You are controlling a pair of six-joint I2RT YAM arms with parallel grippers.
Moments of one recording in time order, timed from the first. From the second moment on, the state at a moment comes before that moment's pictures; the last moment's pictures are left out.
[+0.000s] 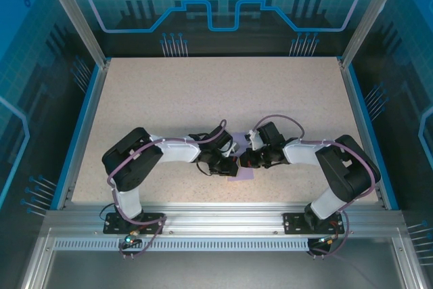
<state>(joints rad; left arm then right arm) -0.81 1.83 0.93 -0.23 0.53 -0.71 0.51 1.59 0.61 -0.10 -0.55 0.48</state>
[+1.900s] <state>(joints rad) -0.71 1.56 0.85 -0.20 0.51 -0.67 0.21 1.35 0.58 -0.14 -0.65 0.39</state>
